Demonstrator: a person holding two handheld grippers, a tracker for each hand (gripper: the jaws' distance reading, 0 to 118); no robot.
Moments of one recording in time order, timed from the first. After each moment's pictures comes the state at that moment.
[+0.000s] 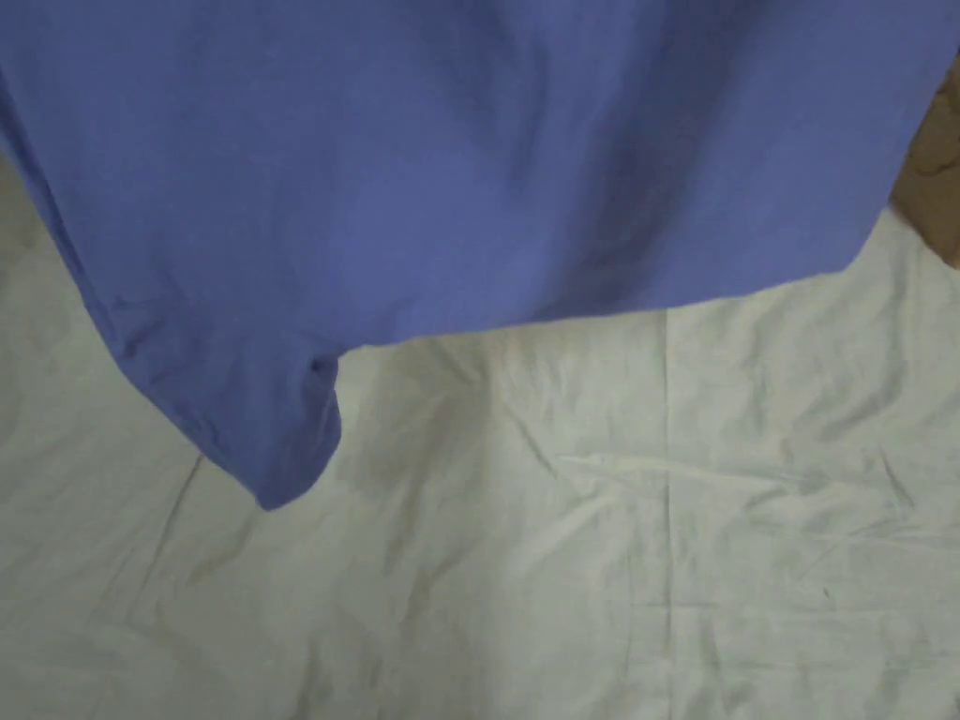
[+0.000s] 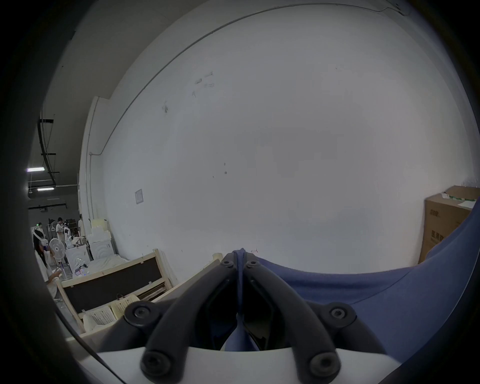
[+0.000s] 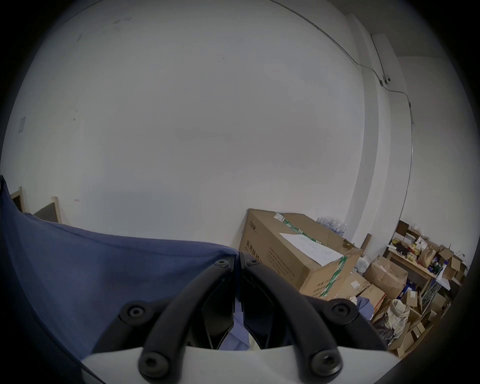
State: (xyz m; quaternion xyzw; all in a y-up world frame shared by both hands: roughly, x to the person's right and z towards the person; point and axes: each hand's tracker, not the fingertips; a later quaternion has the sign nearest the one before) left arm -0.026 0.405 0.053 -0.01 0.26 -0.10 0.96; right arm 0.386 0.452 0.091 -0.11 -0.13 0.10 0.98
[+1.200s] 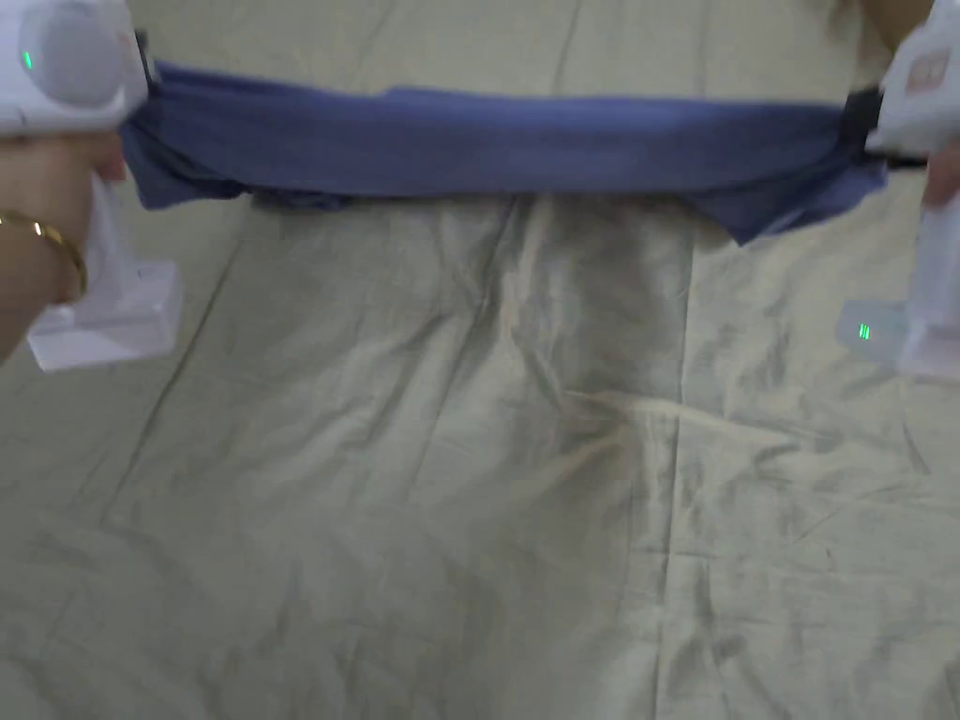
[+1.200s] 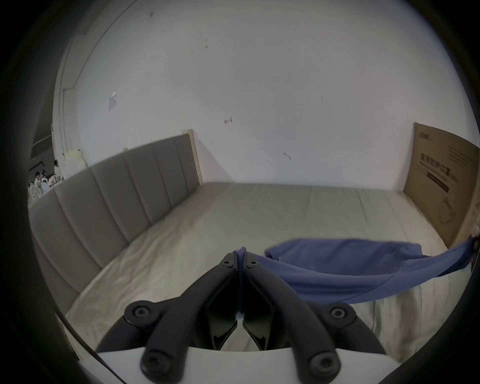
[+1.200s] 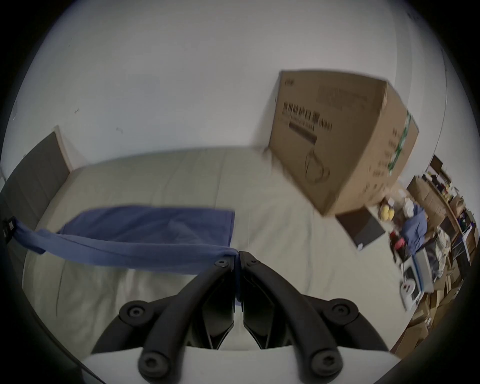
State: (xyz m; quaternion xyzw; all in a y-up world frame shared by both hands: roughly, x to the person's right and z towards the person) left arm -0.055 0.033 0.109 -0.24 0.19 0.00 0.95; right arm 0.410 0.051 0.046 -0.37 -0.06 0.02 0.93
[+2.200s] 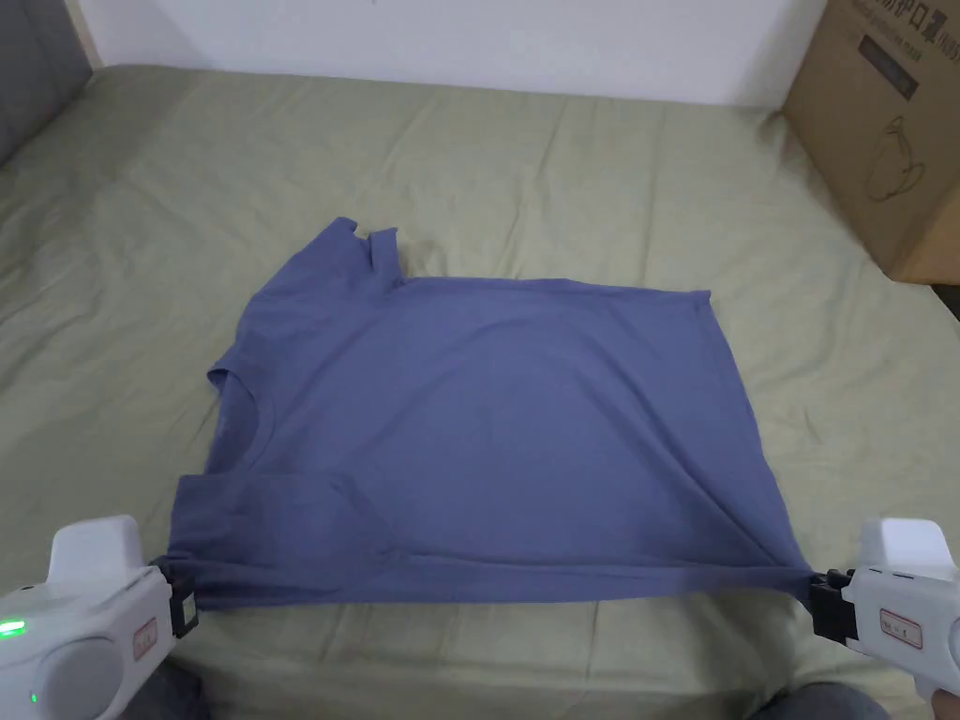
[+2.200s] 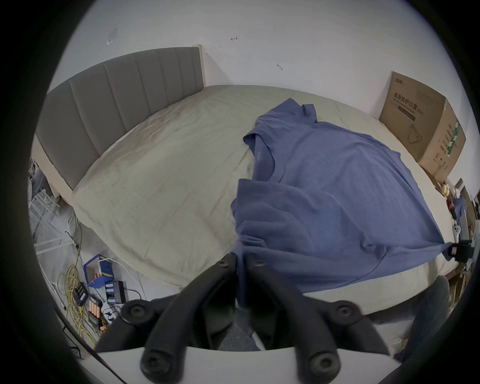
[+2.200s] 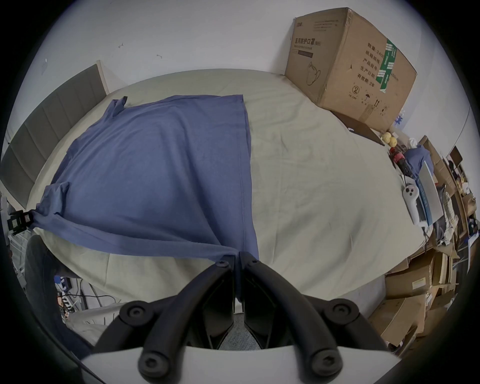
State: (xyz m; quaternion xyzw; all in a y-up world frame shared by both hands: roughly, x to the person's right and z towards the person) left arm -0.025 -0.074 0.456 -0.43 0.15 0.06 0.89; right arm 0.491 -0.071 0.381 -0.48 0.02 0.05 0.87
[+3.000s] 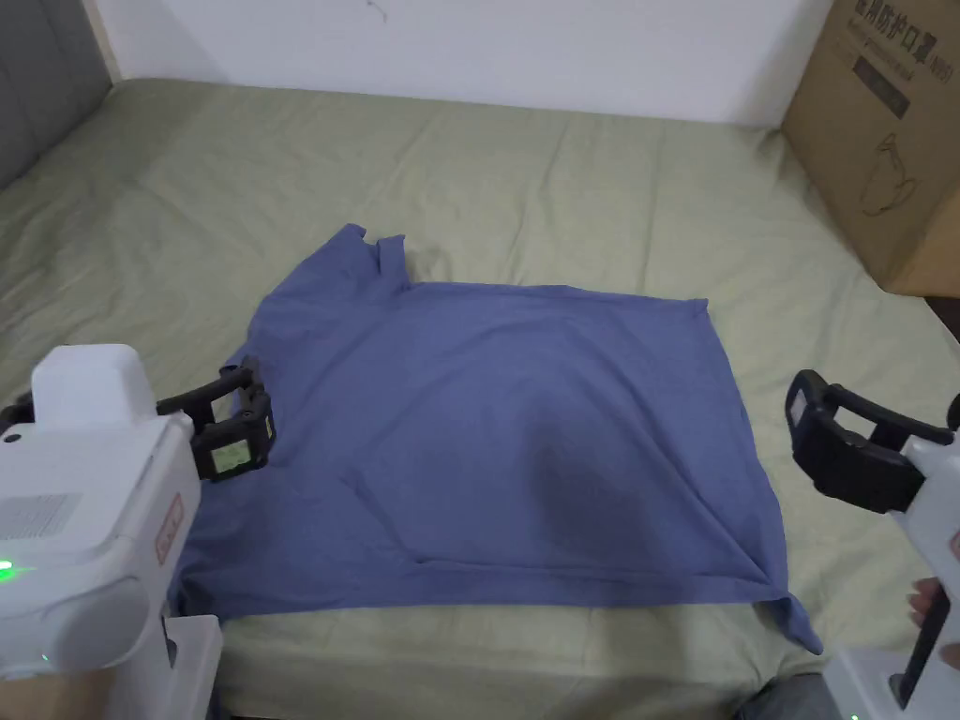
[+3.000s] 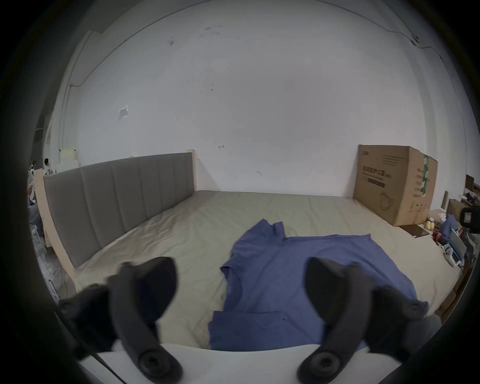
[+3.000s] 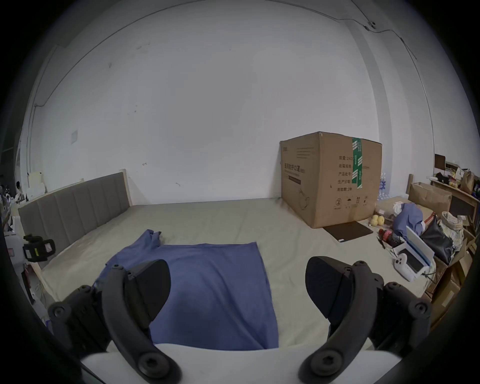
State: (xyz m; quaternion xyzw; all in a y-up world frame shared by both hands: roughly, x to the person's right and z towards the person) left arm 0.018 0.021 0.466 -0.14 0.12 0.02 0.98; right arm 0.447 0.050 0.439 -0.13 0.03 -0.01 0.99
